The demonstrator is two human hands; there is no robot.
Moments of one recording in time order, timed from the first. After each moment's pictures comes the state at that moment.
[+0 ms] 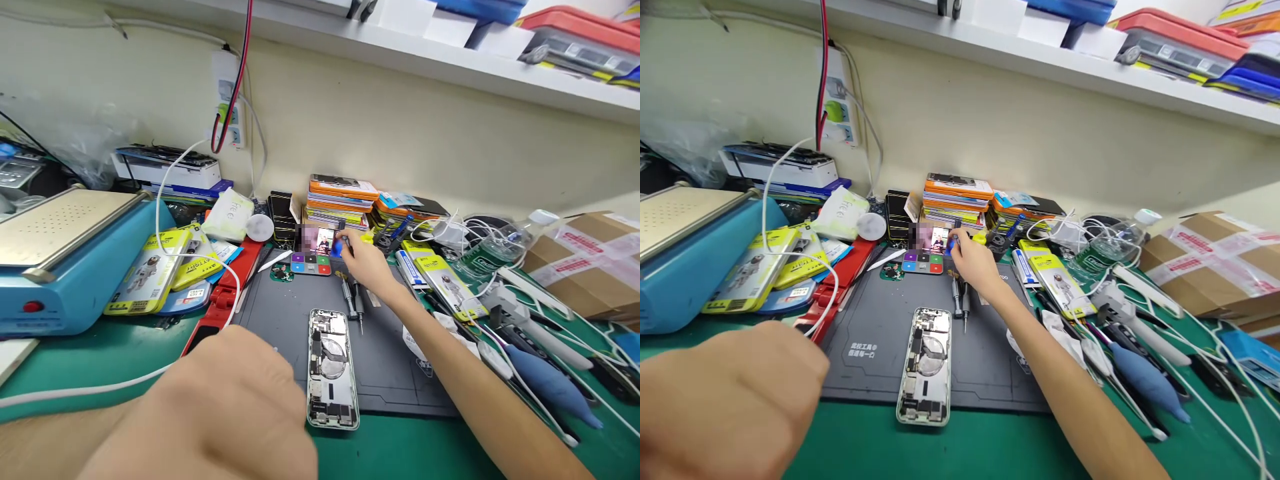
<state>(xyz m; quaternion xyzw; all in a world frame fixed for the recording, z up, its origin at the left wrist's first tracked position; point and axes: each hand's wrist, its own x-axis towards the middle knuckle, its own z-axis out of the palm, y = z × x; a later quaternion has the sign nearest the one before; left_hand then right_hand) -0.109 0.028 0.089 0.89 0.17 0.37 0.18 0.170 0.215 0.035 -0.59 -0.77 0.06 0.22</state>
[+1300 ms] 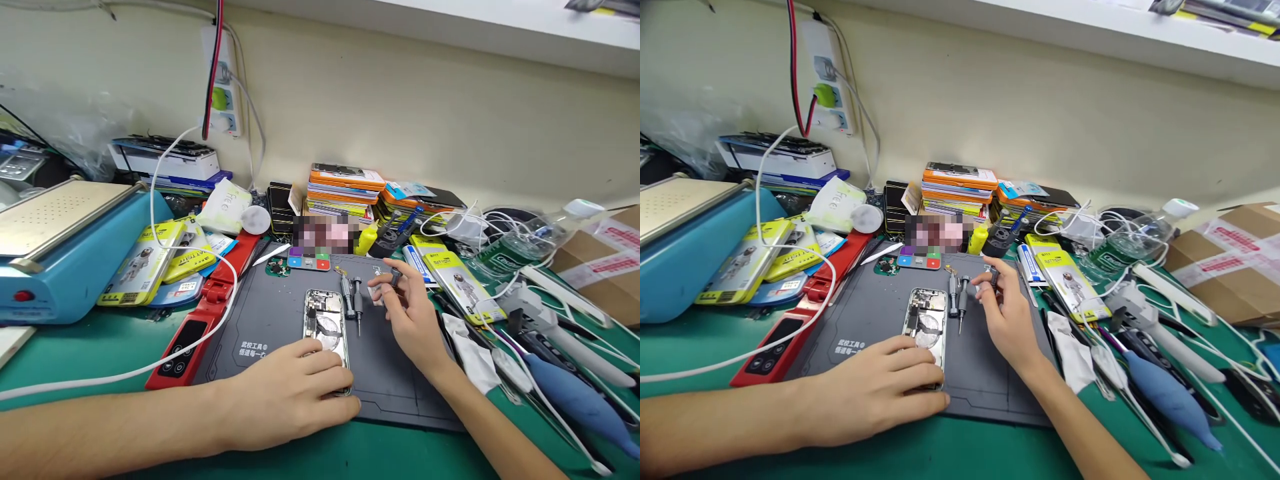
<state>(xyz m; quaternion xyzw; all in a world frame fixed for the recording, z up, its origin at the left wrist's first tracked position) -0.040 0.058 -0.006 0.97 0.12 0.23 0.02 0.219 0.113 0.004 -0.53 -0.68 0.23 0.45</state>
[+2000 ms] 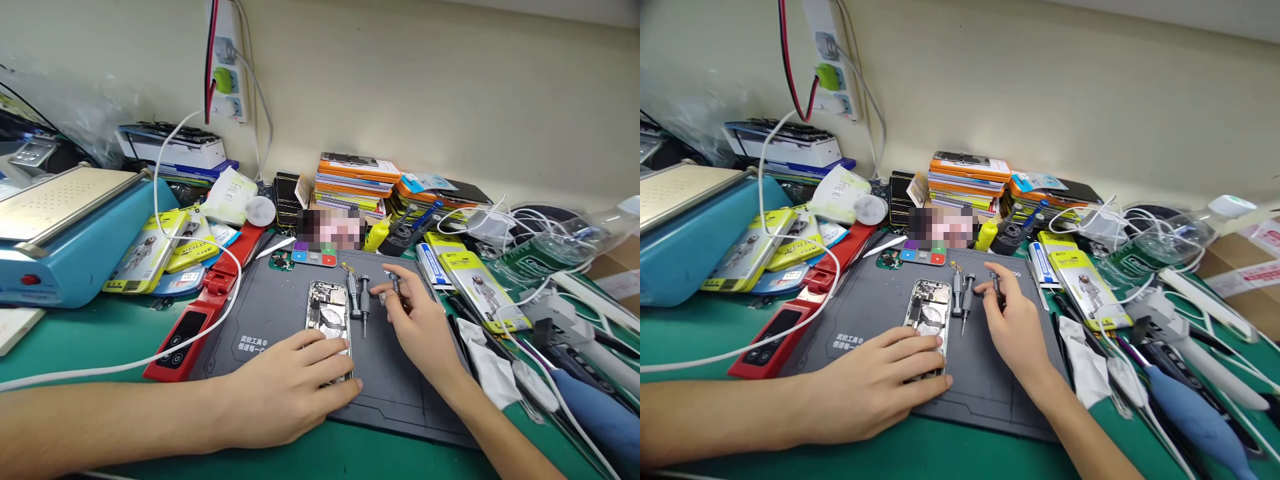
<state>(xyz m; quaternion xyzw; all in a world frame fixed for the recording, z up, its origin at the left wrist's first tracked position) -0.040 0.056 -0.007 0.96 0.18 0.20 0.01 0.222 0.114 0.003 -0.59 -0.69 0.20 0.36</state>
